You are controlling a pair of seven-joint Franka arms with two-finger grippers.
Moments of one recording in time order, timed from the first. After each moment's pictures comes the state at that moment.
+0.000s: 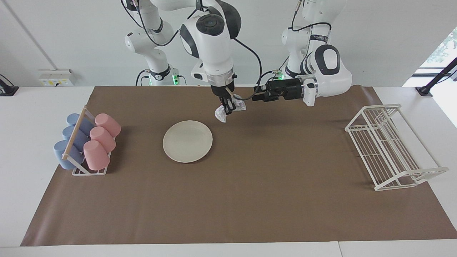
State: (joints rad) left arm -0.22 -0.11 -0.06 -2.26 -1.64 1.87 0.16; right arm 0.59 0.25 -0.07 -1.53 0.15 1.81 1.69
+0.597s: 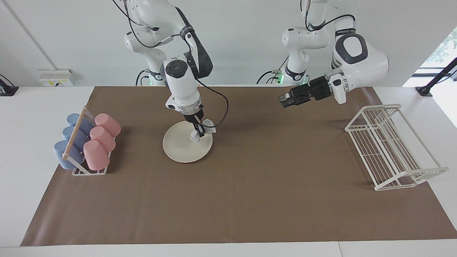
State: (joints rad) left arm -0.06 -0.13 -0.05 -2.09 -1.04 1.87 -0.11; right arm 0.50 0.12 -0.07 -2.13 0.15 2.36 1.51
